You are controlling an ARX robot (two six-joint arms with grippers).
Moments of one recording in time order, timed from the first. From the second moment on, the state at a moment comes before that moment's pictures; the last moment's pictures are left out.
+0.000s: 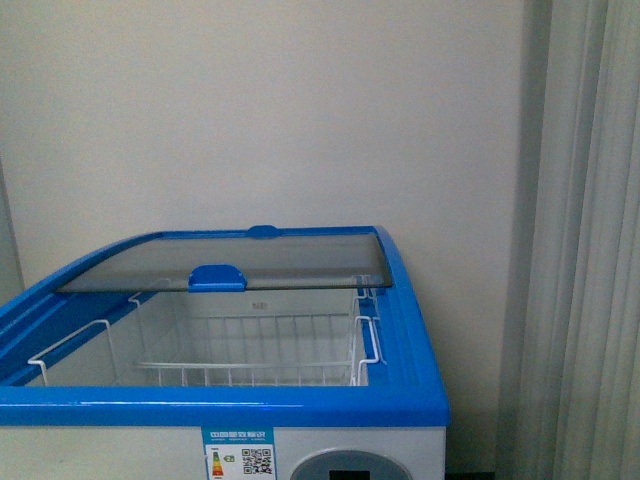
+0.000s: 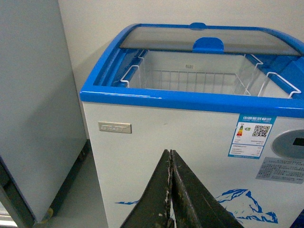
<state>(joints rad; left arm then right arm) 0.00 0.01 0.01 0.00 0.00 0.00 0.00 0.01 0.02 -0.01 0.00 0.00</state>
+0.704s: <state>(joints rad) 0.00 0.01 0.01 0.00 0.00 0.00 0.00 0.01 0.02 0.00 0.00 0.00</state>
